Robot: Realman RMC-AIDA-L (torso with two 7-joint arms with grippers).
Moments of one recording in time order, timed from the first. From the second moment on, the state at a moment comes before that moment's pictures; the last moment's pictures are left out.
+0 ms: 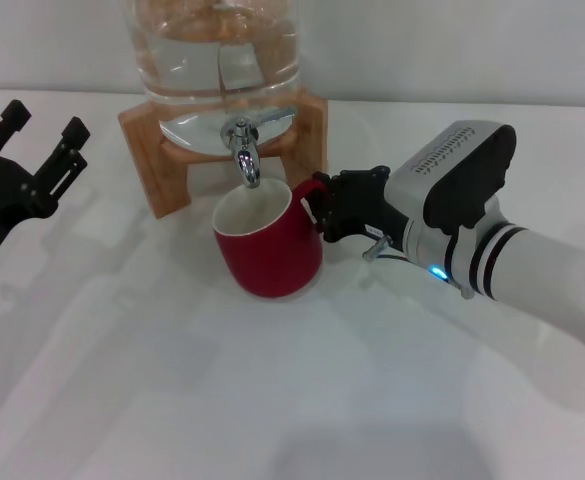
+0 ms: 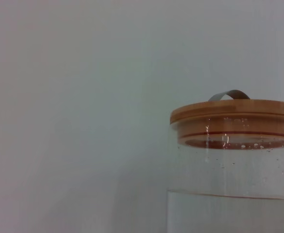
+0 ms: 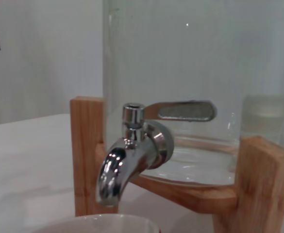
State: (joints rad) left arm -0.26 -2.08 1.08 0.37 -2.40 -1.36 2.50; right arm 0.84 2.03 0.48 0.53 -2.27 -0.47 0.18
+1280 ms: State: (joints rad) left arm -0.26 -2.09 1.08 0.36 -2.39 -1.36 2.50; right arm 0.83 2.03 0.51 0.53 -2.21 -0.42 0.20
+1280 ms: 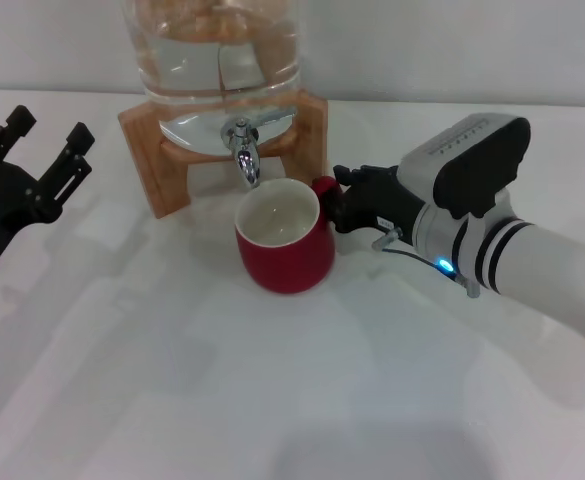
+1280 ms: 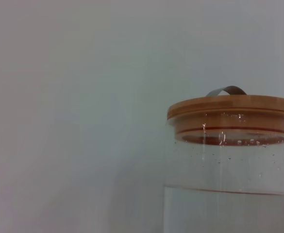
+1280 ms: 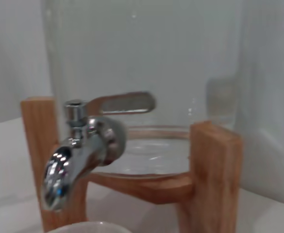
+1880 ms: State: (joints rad) left arm -0.26 -2.09 1.08 0.36 -2.39 -1.36 2.50; right arm 0.83 2.03 0.52 0.53 -2.18 -0.41 0.20
